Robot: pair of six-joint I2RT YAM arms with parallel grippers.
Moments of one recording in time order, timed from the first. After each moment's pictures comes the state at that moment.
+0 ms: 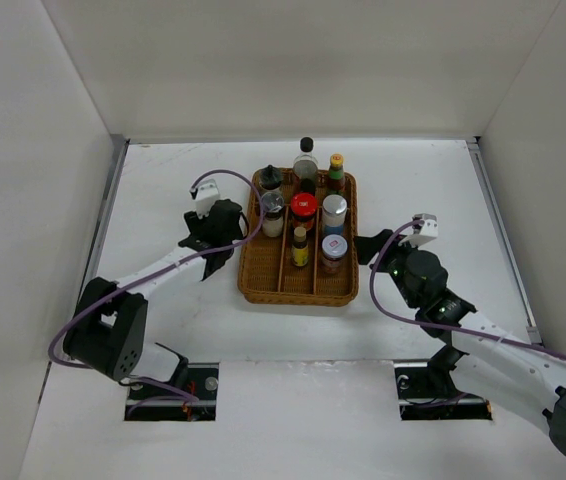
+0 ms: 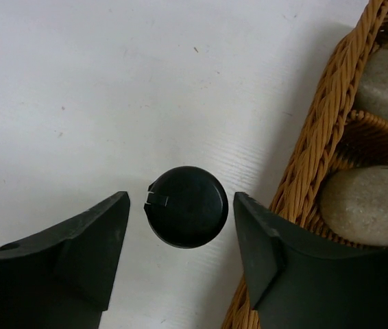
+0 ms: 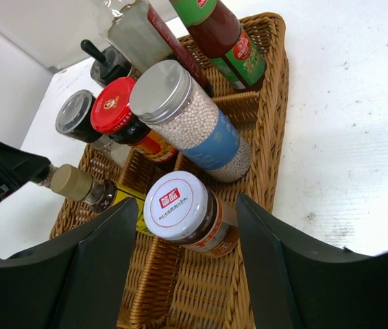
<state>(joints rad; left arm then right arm) -0.47 1.40 0.77 -0.03 -0.64 -0.55 0.65 0.83 0.38 0.31 0.36 0.60</state>
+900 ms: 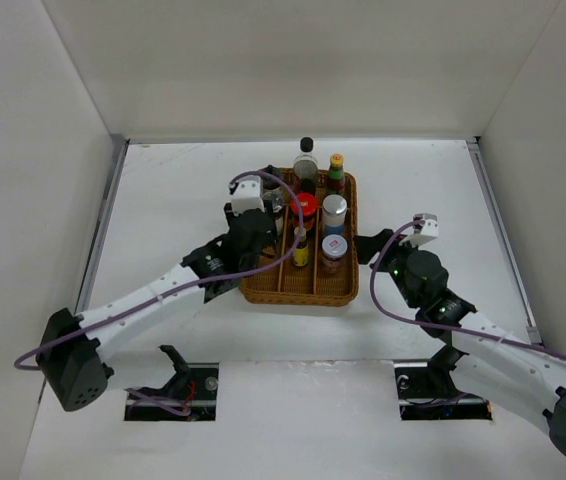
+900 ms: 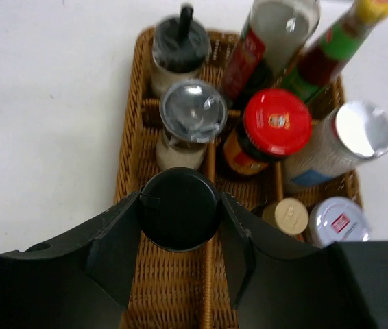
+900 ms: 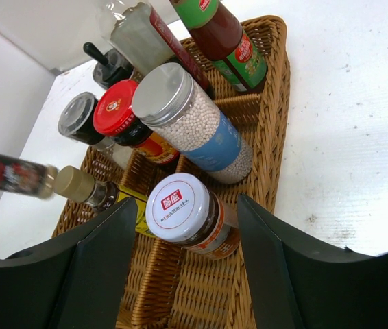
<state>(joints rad) -0.83 1.17 0.91 -0.15 -0.69 -0.49 0.65 0.83 0.38 0.32 0.36 0.60</state>
